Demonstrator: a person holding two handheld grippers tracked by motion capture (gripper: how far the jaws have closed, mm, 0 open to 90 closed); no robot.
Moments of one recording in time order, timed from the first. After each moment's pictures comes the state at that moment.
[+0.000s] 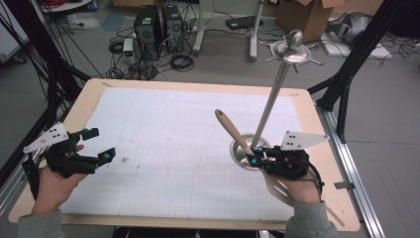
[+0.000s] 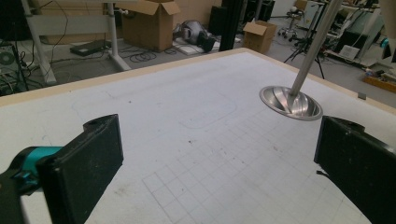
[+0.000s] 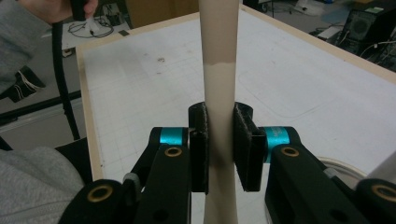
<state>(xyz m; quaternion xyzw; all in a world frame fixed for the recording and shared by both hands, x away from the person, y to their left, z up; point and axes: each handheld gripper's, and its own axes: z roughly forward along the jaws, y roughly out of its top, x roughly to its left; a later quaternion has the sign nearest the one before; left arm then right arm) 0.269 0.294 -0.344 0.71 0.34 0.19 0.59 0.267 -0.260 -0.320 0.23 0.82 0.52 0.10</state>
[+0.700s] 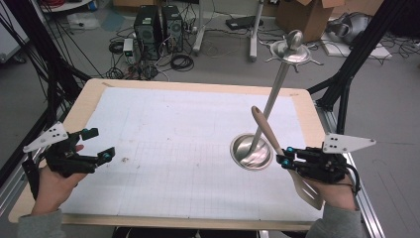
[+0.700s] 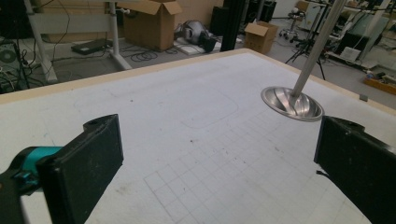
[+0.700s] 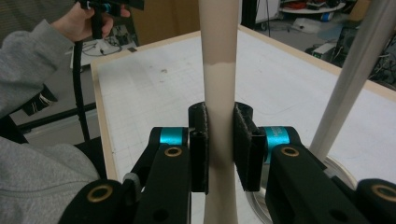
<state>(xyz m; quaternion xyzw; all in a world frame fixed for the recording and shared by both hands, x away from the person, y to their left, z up) 0.270 0.296 -0.346 0.71 0.35 0.19 0.59 0.251 -0.329 -0.306 0.23 0.79 0.56 0.10</state>
